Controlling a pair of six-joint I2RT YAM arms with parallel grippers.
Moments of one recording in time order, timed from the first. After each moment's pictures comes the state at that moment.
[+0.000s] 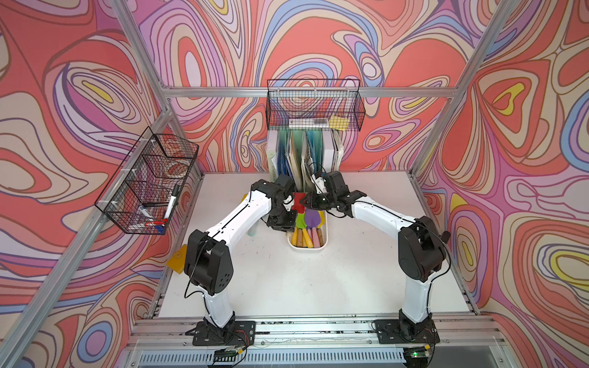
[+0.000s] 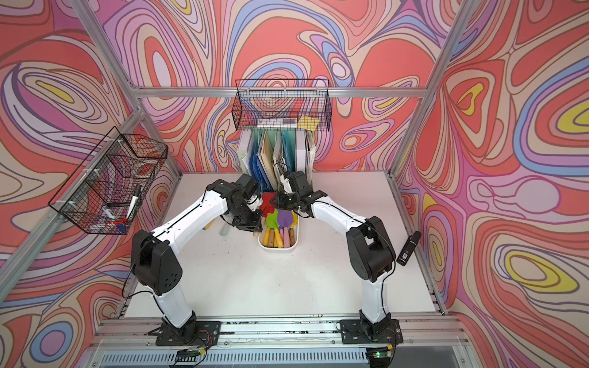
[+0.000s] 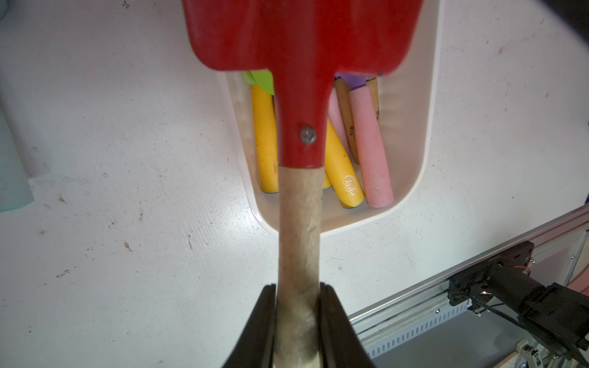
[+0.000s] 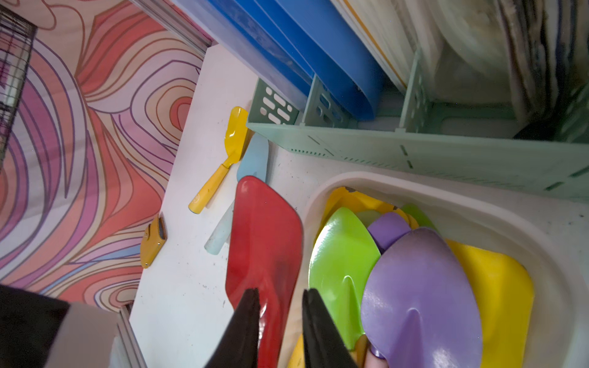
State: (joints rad) left arm -0.50 1.80 1.65 -1.22 0.23 -0.35; right arm 0.53 1.95 1.54 -0.27 -0.37 0.55
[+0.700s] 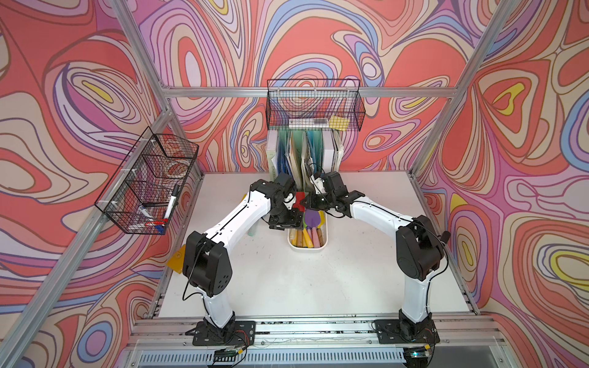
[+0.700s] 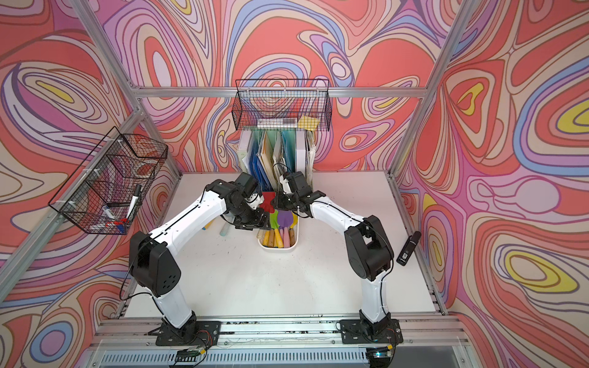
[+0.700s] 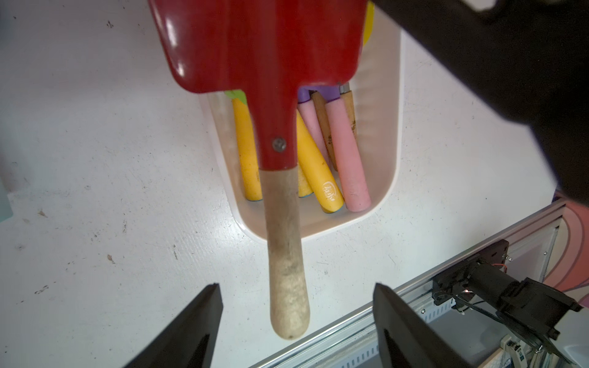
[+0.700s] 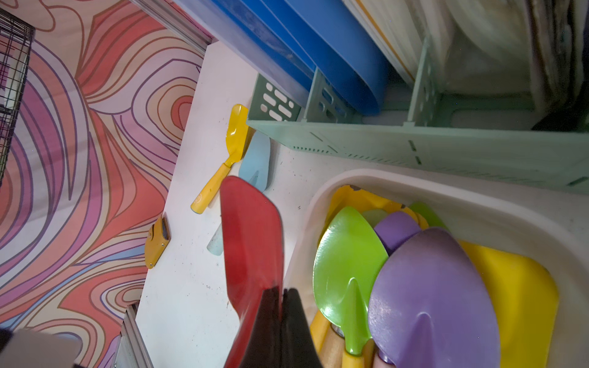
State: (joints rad) left arm -0.50 1.78 1.65 -1.18 0.27 -0.36; right arm 0.53 1.96 1.54 -0.26 -0.38 0.56
